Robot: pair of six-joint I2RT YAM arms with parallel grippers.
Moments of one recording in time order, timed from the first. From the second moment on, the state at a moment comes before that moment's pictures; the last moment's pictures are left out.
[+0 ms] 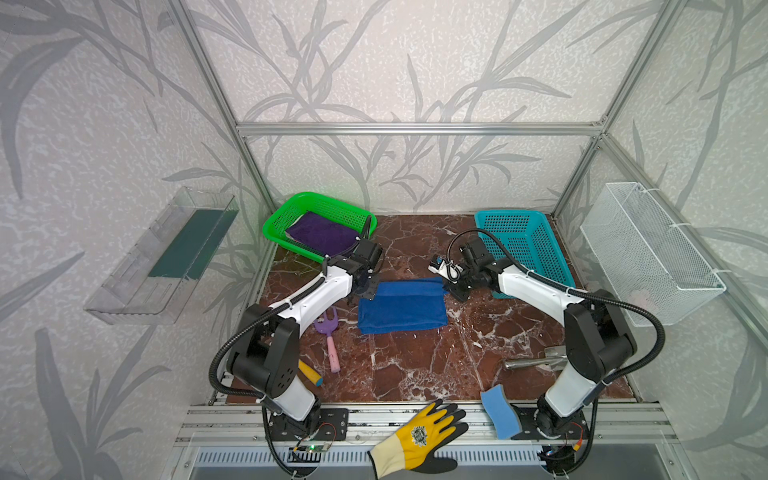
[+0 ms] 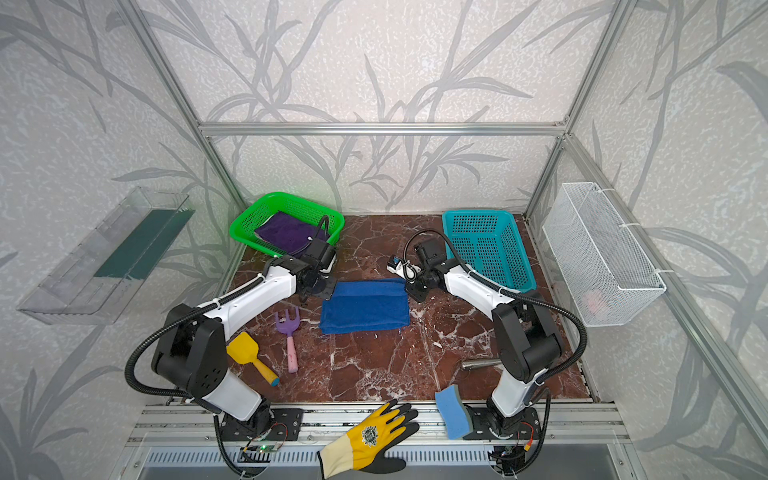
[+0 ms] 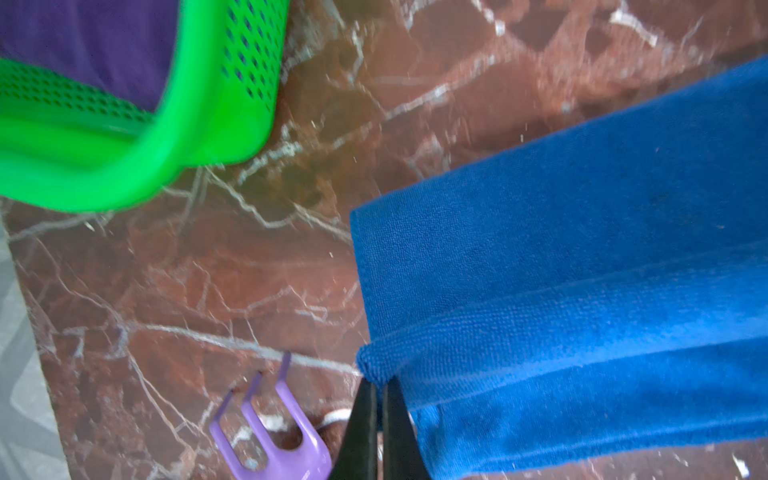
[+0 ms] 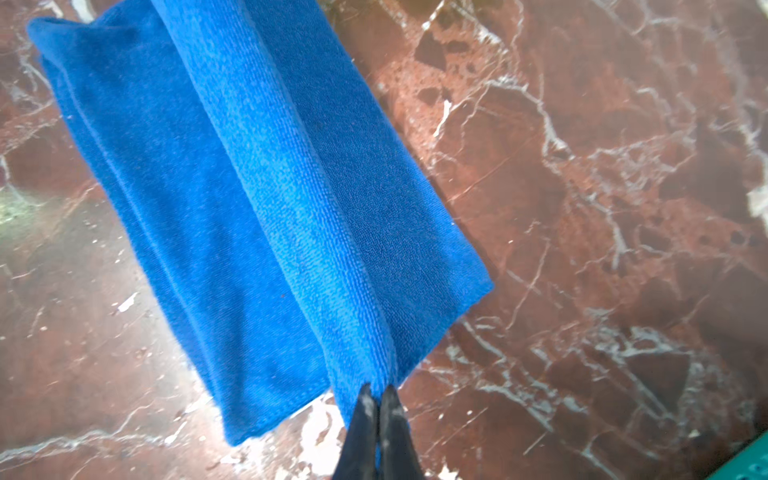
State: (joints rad) left arm -0.43 1.61 1.16 -0.76 -0.25 -0.14; right arm 0.48 1.71 1.17 -0.49 -0.28 -0.52
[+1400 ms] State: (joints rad) left arm -0.55 1.63 1.03 -0.81 -0.31 -0.29; right arm 0.59 1.74 1.06 -0.59 -0.27 -0.34
